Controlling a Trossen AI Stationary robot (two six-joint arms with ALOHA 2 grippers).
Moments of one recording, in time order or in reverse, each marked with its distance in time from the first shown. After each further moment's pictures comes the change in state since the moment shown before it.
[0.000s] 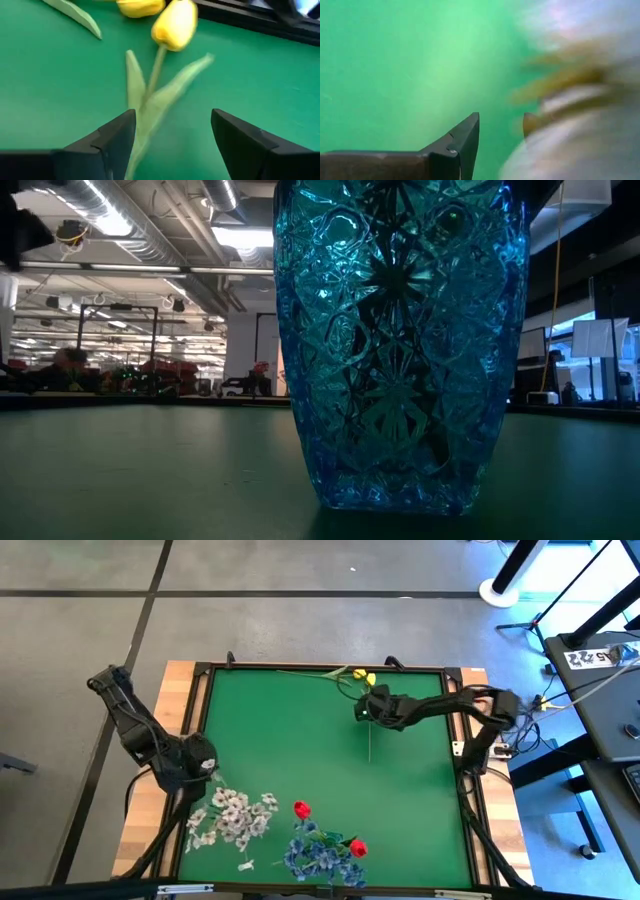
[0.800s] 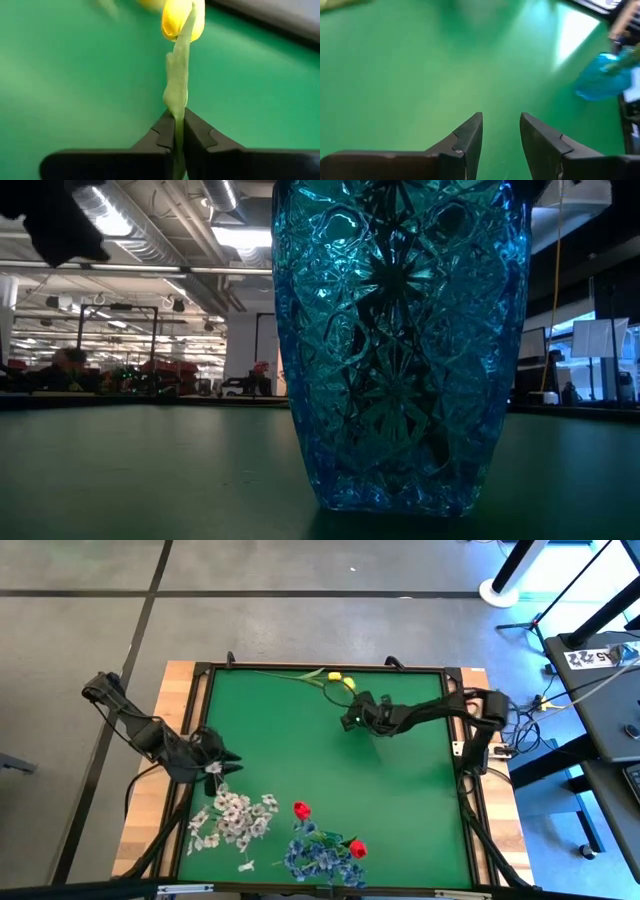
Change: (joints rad) left arm 0.157 -0.064 -0.142 0.410 -0.206 0.154; right arm 0.072 0.059 0.033 0.204 -0.062 -0.237
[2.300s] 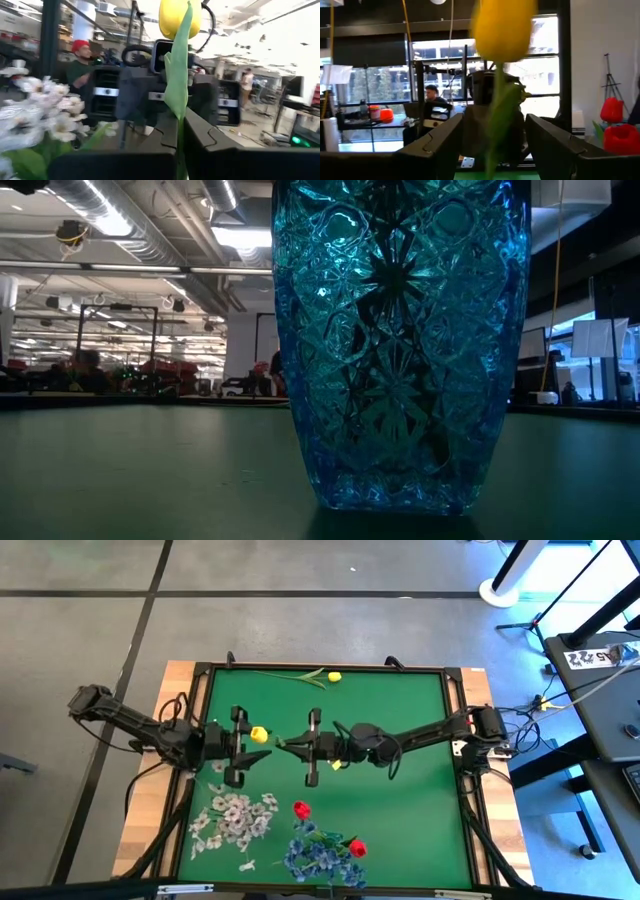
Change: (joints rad) left arm 0.337 0.197 -0.159 1.500 0.250 1.077; right arm 0.396 0.064 0.410 0.857 -0.514 -0.763
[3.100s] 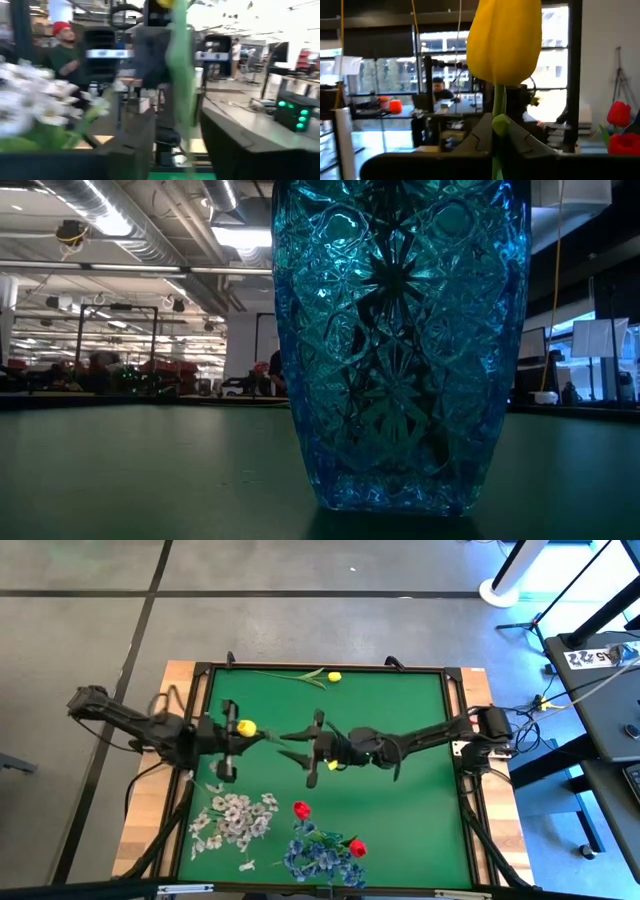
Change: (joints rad) left arm -0.018 -0.109 0.082 -0.246 -0.072 -0.019; right arm 0.040 -0.041 0.000 -0.164 0.109 0.085
